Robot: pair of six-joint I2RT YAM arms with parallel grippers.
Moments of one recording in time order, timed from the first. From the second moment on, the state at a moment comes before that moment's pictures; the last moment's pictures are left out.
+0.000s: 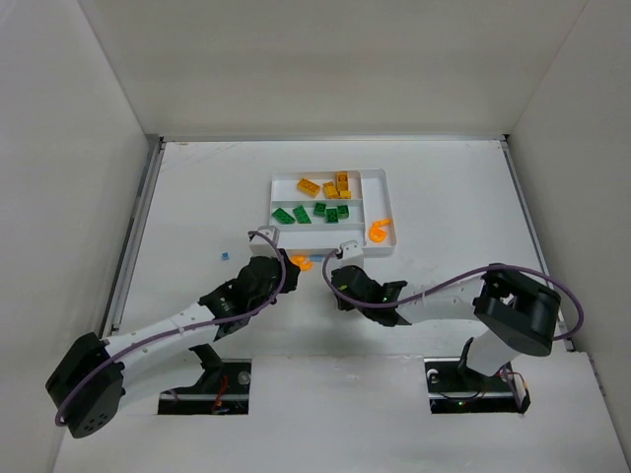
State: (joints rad) left arm -0.84 0.95 0.38 0.07 -0.36 -0.65; right arm 1.09 1.58 0.68 0.09 0.45 0.58
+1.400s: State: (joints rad) left arm -0.82 2.02 1.27 0.33 -0.11 -0.65; right arm 0.86 0.82 0.39 -0.12 0.46 0.83
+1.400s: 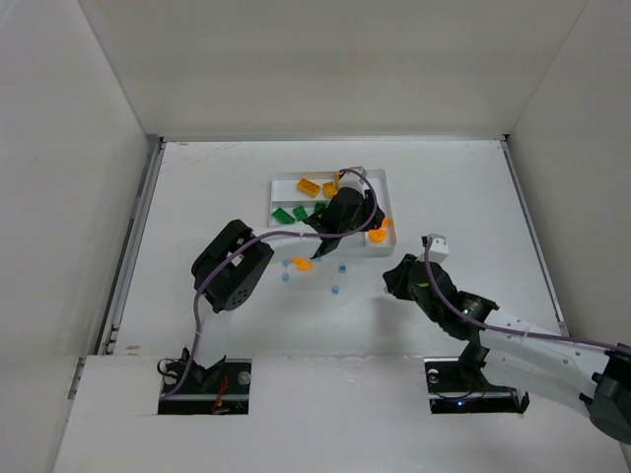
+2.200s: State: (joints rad) left arm -0.87 1.31 0.48 0.39 -0.40 -0.68; right arm 0.54 1.48 0.81 0.09 0.37 0.61
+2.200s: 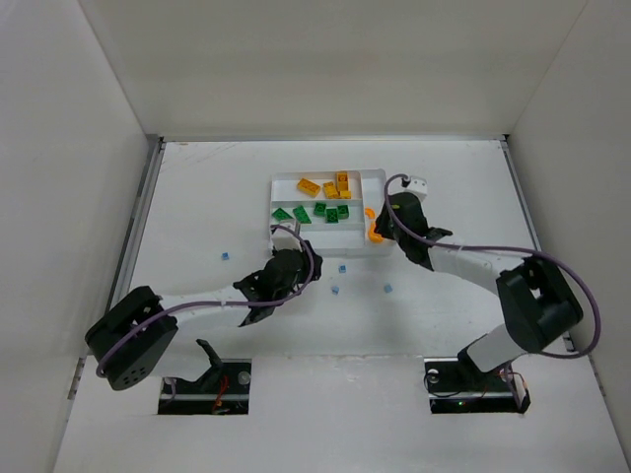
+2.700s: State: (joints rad) left arm -0.89 1.39 0.41 0.37 -0.54 -0.75; right arm 0.65 1.43 0.80 0.15 0.36 0.60
